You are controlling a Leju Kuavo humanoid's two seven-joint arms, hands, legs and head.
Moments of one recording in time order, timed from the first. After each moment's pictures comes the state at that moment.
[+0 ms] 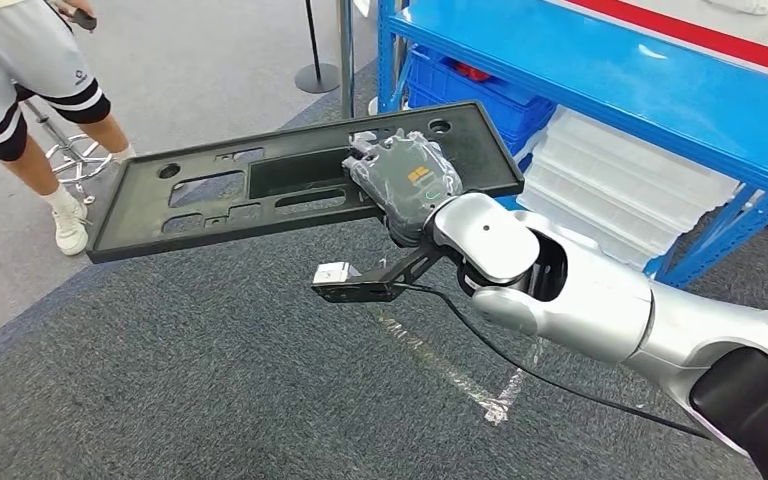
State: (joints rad) left arm -0.12 0.09 -1.08 -0.21 0.98 0.23 0.00; right arm -1.10 -0.28 1.14 -1.62 0.76 0.14 0.44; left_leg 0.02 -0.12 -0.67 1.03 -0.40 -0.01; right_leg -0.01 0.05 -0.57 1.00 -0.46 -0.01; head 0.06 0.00
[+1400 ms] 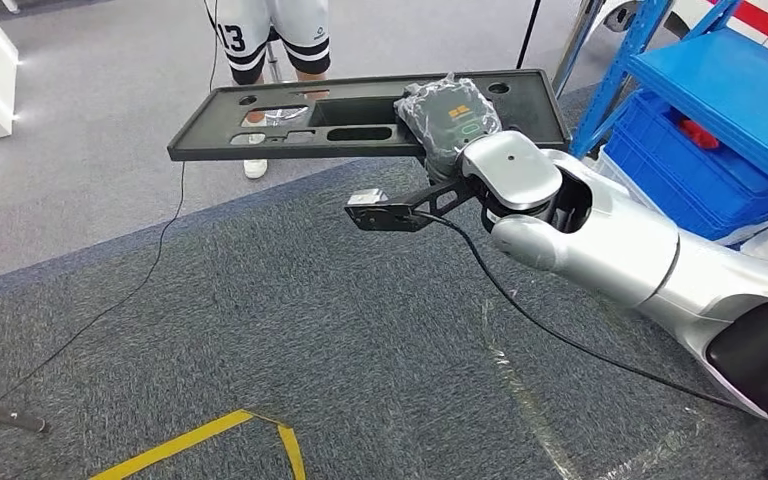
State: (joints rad) left arm -0.11 0.08 -1.08 -0.20 1.01 0.31 0.04; right arm -1.25 -0.36 1.14 -1.50 0.63 0.21 0.57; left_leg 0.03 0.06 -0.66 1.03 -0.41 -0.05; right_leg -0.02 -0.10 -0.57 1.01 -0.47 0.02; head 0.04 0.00
